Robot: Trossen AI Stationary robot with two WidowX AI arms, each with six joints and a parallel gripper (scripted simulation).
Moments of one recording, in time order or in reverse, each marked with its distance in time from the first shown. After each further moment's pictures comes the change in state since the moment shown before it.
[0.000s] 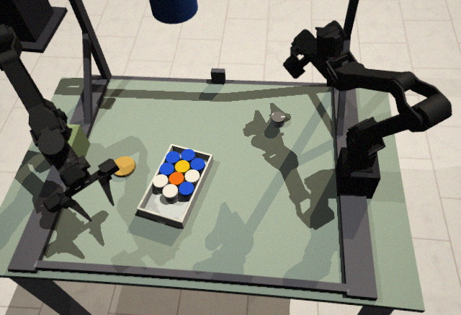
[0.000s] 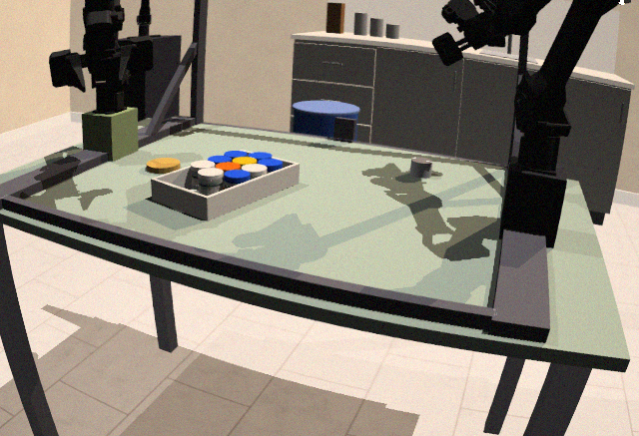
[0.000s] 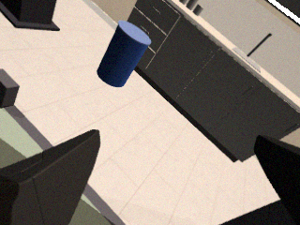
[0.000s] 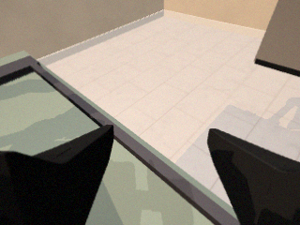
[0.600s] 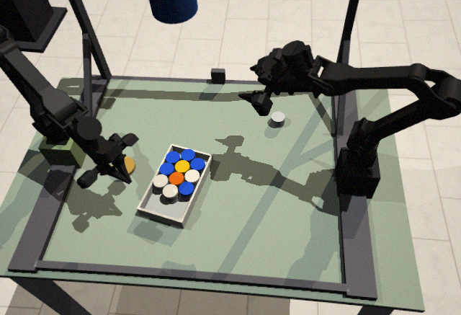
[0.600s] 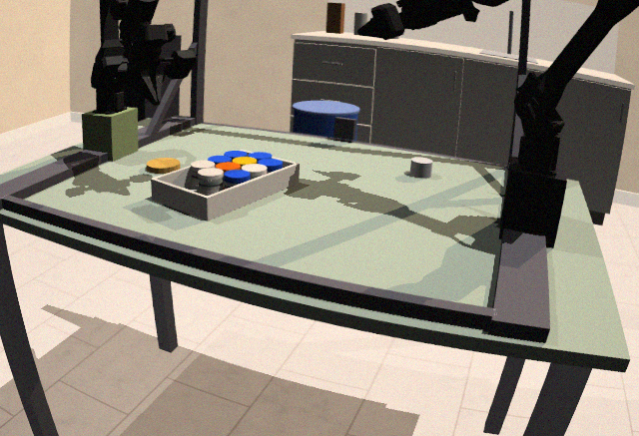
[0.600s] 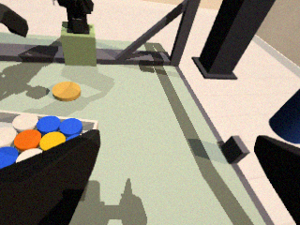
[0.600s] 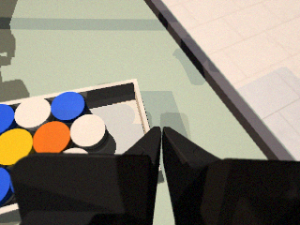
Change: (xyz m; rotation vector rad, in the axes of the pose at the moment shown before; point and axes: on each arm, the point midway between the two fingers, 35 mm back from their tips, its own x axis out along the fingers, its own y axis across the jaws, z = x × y) left arm -0.114 0.175 0.093 0.070 -0.169 0.790; right arm -0.035 0.091 -0.067 -0.264 0.362 0.198
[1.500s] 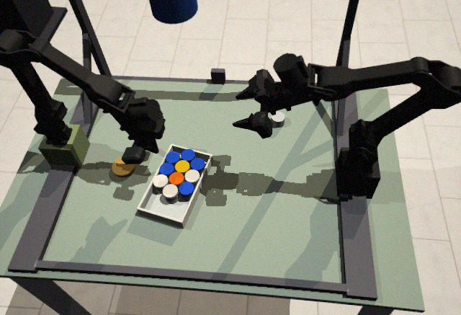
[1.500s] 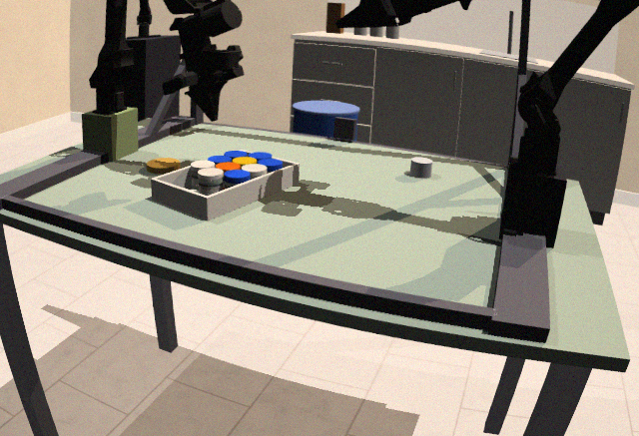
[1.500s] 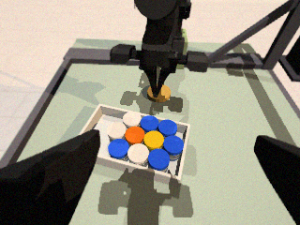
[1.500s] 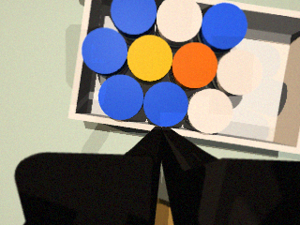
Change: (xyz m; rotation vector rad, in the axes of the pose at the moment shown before) left arm -0.023 0.099 0.020 0.030 0.022 0.331; right arm 0.013 0.136 -0.051 -0.328 0.443 0.229
